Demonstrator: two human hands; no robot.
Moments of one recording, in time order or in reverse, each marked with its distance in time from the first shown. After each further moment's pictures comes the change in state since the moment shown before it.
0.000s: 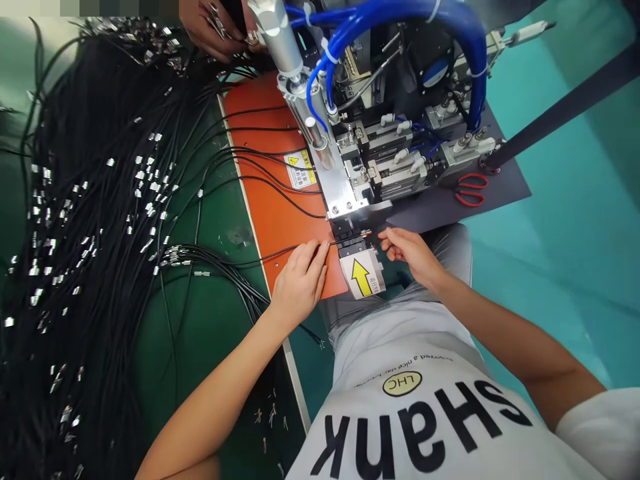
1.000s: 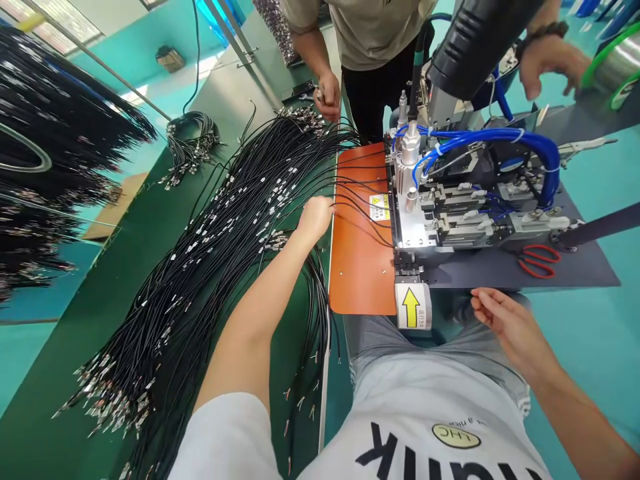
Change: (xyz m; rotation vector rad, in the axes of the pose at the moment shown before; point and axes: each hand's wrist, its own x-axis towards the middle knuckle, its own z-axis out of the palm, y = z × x) left_hand 0.088 -0.154 -0.078 0.094 -0.020 -0.507; right_hand -0.058 -0.007 -0.048 -0.059 0.156 -0.052
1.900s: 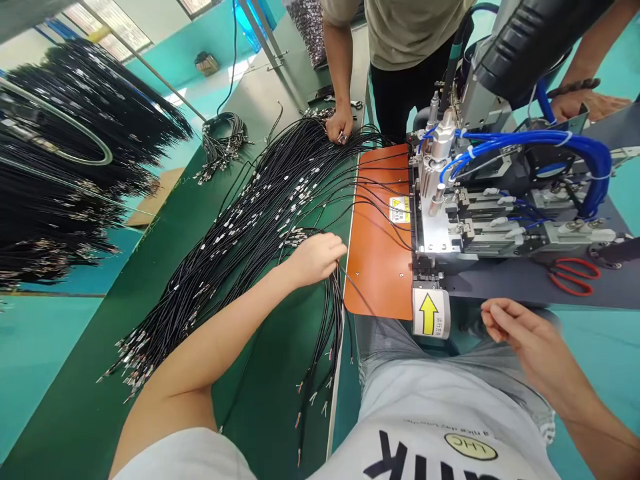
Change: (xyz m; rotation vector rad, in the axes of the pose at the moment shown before) left_hand -0.118 -0.012 -0.051 0.187 -0.030 0.623; right_hand -0.029 -0.024 0.020 -0.150 -0.209 -0.006
